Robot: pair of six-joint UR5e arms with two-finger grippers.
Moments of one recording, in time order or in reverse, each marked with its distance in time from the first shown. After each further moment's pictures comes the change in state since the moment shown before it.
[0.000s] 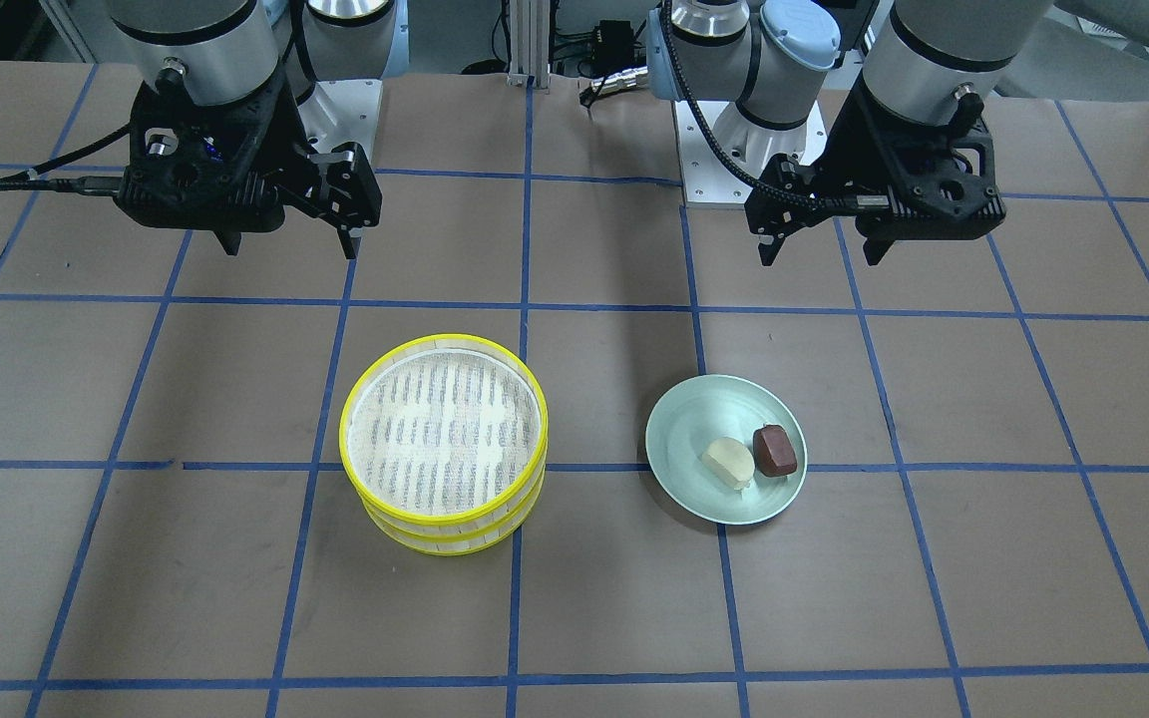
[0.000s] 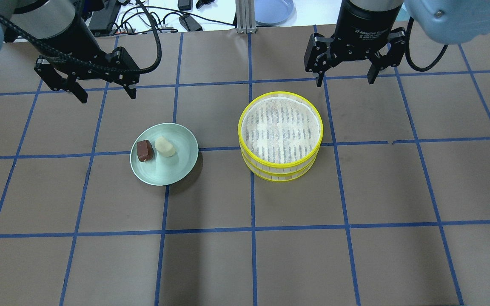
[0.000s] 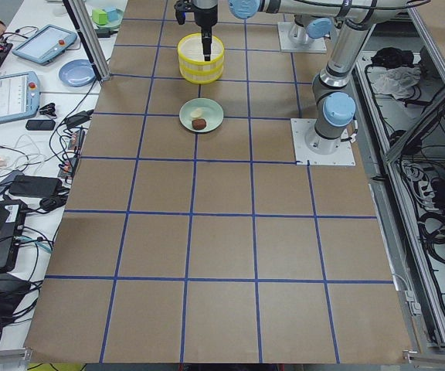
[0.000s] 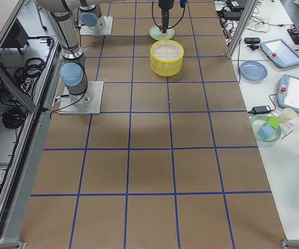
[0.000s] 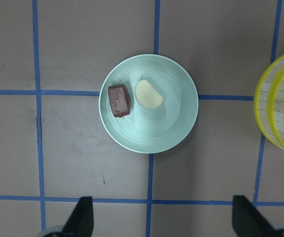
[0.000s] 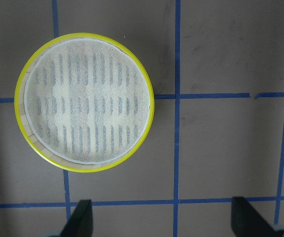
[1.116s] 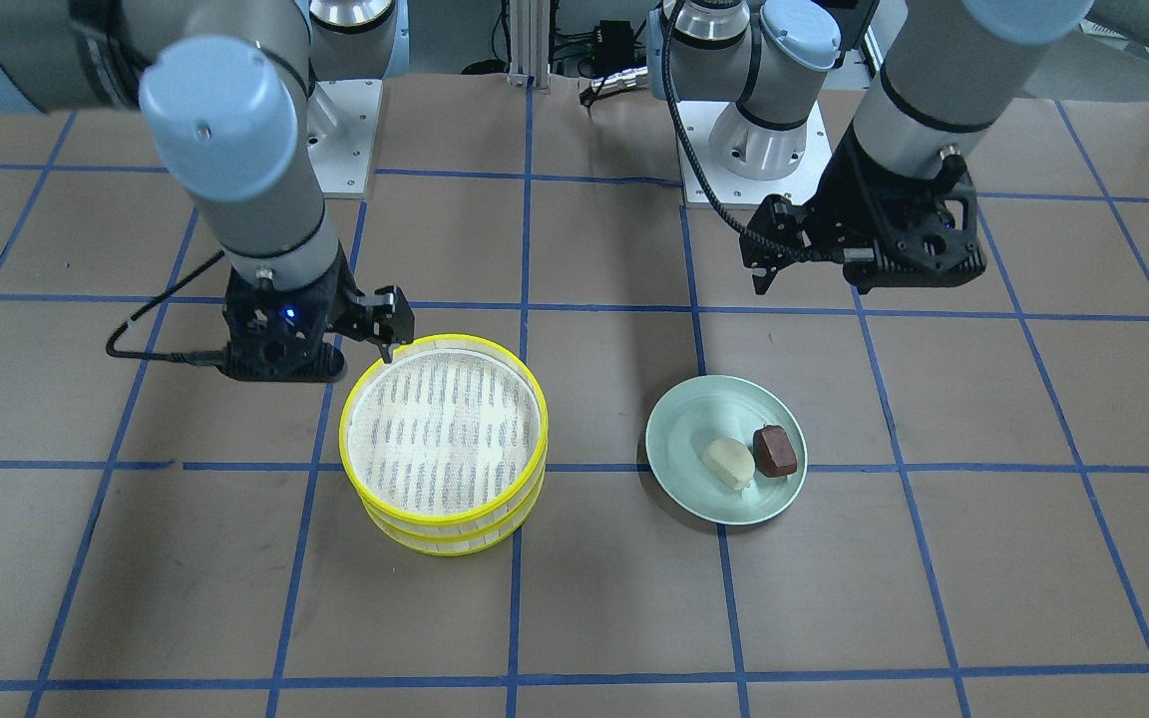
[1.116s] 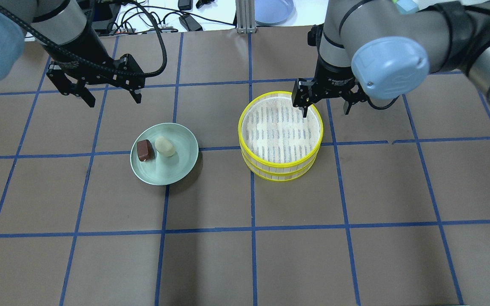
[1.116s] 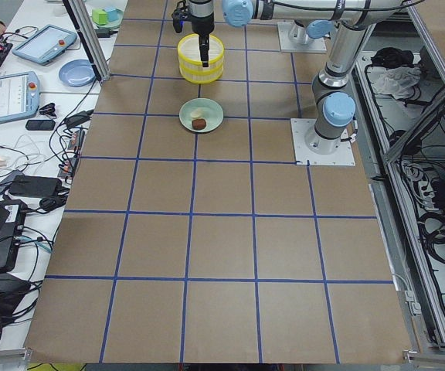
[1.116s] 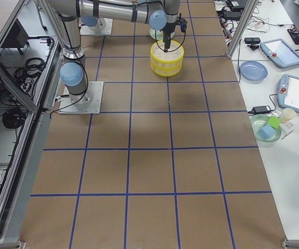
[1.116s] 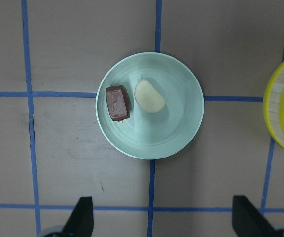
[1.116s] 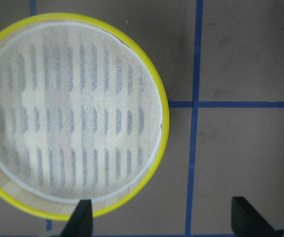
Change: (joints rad) left arm 0.005 -0.064 -0.047 0.073 -0.003 0.012; right arm 0.005 0.150 0.240 -0.337 0.002 -0.015
